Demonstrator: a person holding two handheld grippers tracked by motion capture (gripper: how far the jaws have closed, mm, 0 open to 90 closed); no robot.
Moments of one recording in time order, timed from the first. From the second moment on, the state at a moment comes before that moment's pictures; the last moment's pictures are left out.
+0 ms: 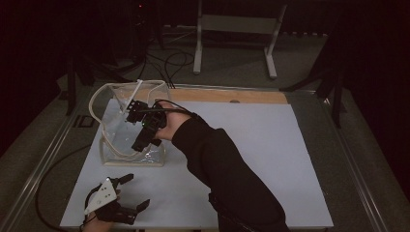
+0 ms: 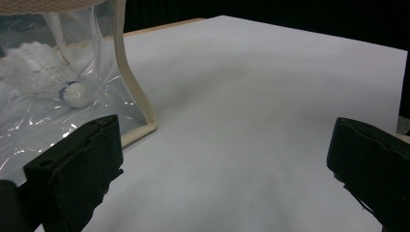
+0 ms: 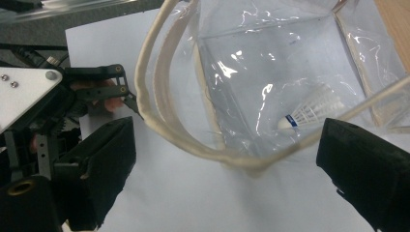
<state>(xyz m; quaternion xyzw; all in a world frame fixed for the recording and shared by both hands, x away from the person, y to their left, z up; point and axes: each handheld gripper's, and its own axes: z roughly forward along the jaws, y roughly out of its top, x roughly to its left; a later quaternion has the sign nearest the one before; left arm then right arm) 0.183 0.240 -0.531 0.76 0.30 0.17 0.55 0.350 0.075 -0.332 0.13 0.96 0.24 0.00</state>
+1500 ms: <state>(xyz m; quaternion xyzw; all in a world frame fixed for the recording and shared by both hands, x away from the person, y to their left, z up) 0.183 0.238 -0.532 0.76 0.30 0.17 0.55 0.367 -0.056 -0.391 0.19 0.93 0.30 0.03</state>
